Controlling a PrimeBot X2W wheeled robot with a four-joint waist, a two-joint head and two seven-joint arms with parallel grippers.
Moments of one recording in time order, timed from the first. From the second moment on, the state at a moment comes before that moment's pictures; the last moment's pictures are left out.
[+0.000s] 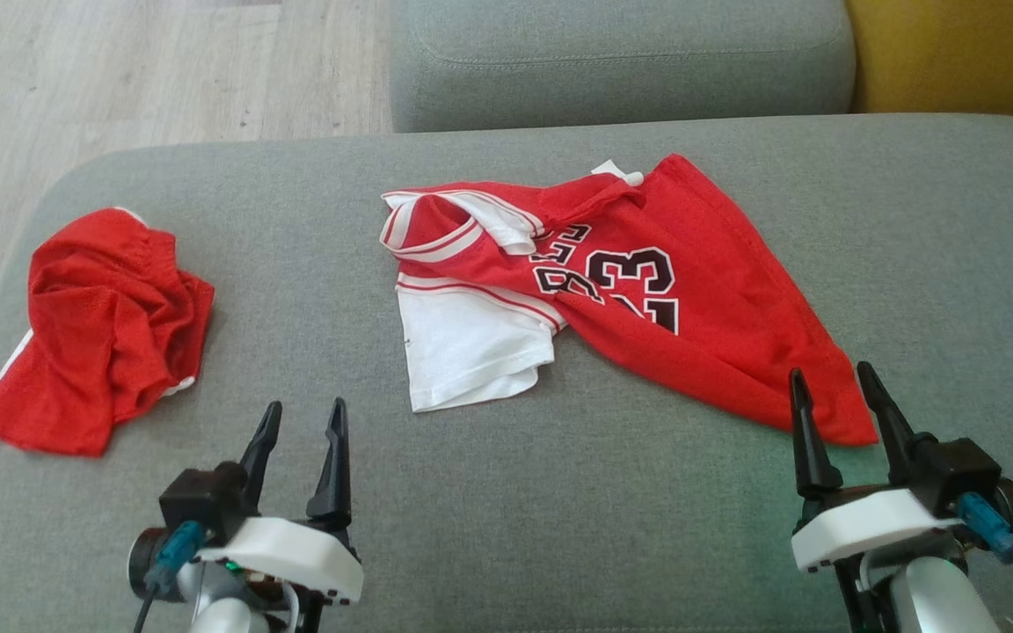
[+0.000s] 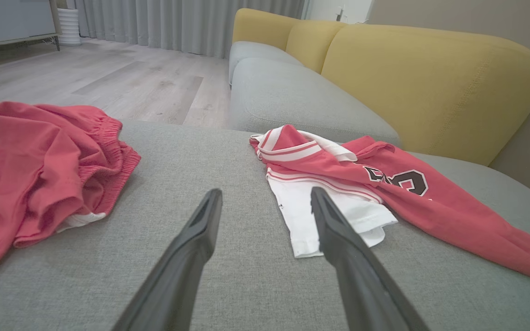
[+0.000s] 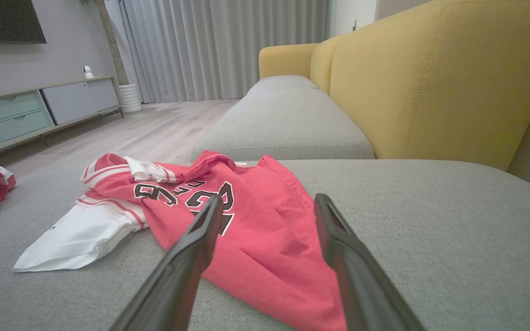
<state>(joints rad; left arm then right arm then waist) -0.01 0.07 -0.26 0.25 -0.29 0.04 -0.25 -0.06 -0.05 0.01 0.35 0.06 0.12 -0.25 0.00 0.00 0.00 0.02</state>
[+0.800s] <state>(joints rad) -0.21 0.05 -0.32 0.50 -0.30 -0.02 -0.16 -0.12 -0.05 0.04 0.34 0.08 0.12 -0.25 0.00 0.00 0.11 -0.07</state>
